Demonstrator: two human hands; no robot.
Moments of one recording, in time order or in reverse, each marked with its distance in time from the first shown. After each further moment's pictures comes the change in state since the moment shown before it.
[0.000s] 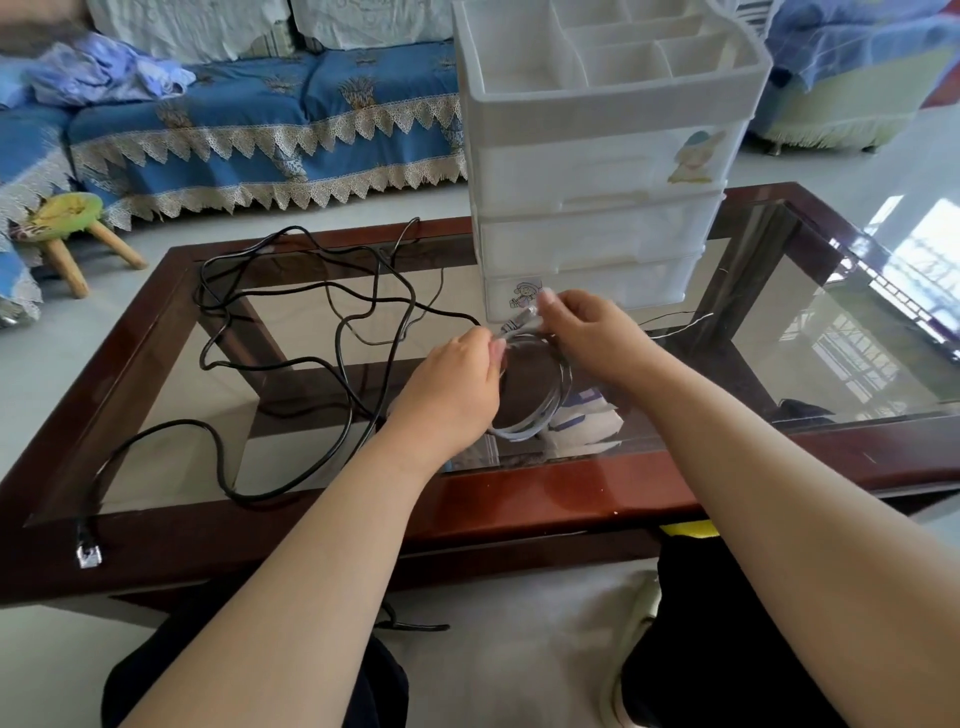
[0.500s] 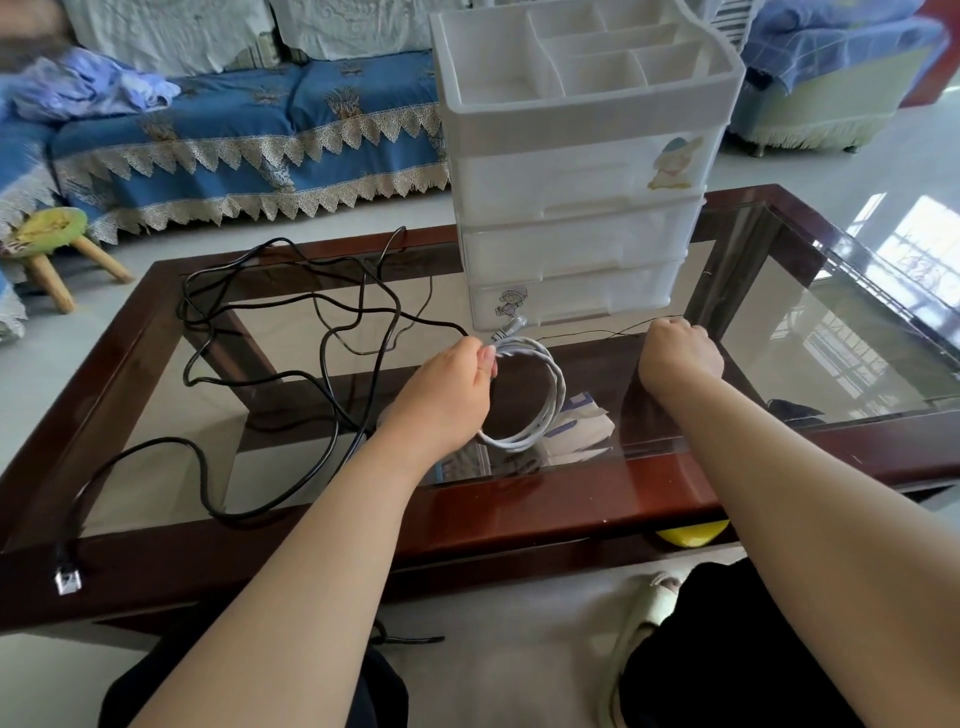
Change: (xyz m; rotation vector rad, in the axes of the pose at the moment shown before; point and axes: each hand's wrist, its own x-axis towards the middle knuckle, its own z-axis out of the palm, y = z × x) left_hand 0.010 0.002 0.005 -0.078 -0.093 -0.090; right_hand 0.026 0.081 -0.045 -0.892 0.165 0.409
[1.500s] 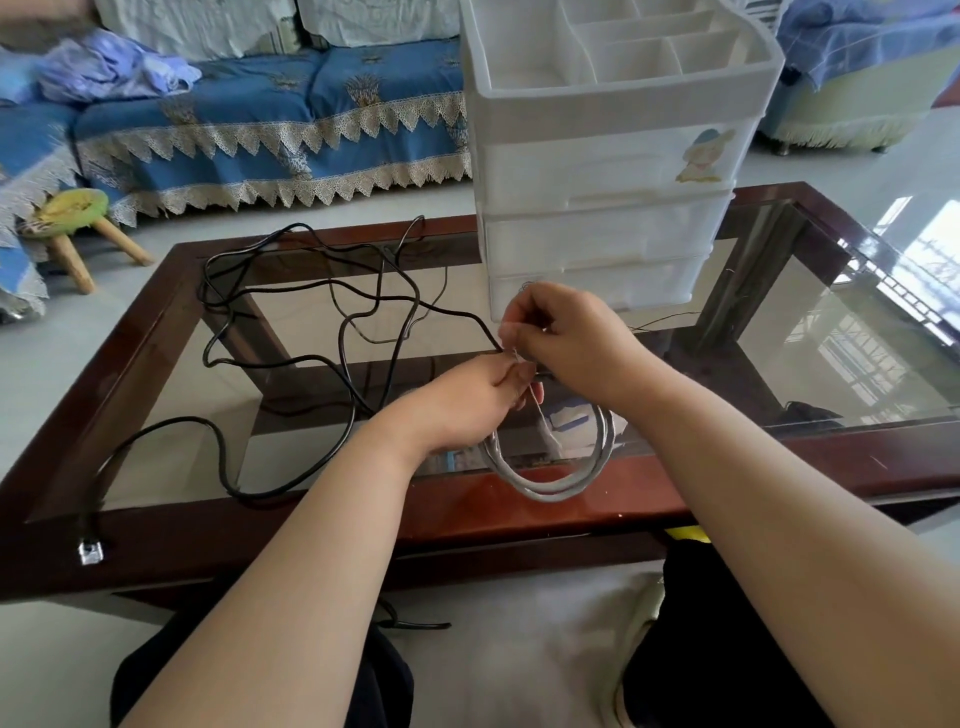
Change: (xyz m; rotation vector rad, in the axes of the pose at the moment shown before) left_hand -0.010 0.002 -0.012 -0.248 -0.328 0.048; right_hand -0.092 -0.080 -0.058 0.816 -0.048 -0.747
